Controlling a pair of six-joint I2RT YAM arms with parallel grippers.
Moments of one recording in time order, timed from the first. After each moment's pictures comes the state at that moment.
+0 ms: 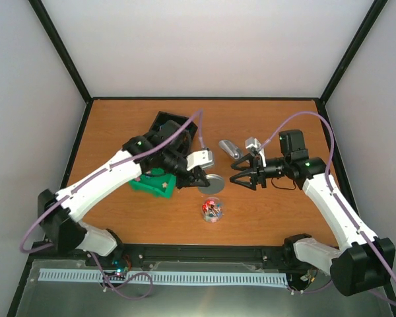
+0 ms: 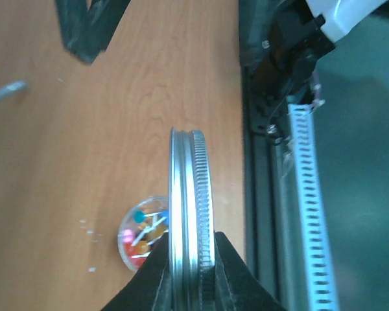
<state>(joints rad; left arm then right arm) -0.78 1.38 1.34 -0.89 0.62 0.45 0.24 1.12 0.93 -0.68 -1.19 -0.38</state>
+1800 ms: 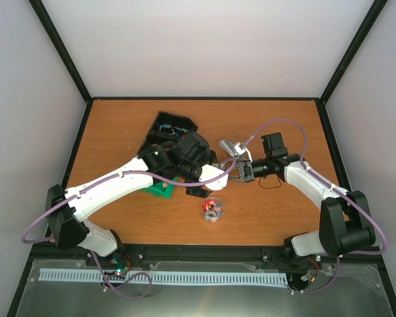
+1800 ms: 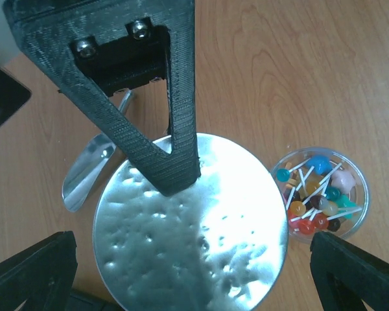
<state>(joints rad) -0.96 1.45 1.37 -0.80 0.14 0.87 0.28 1.40 0.83 -0.40 -1.35 0.08</state>
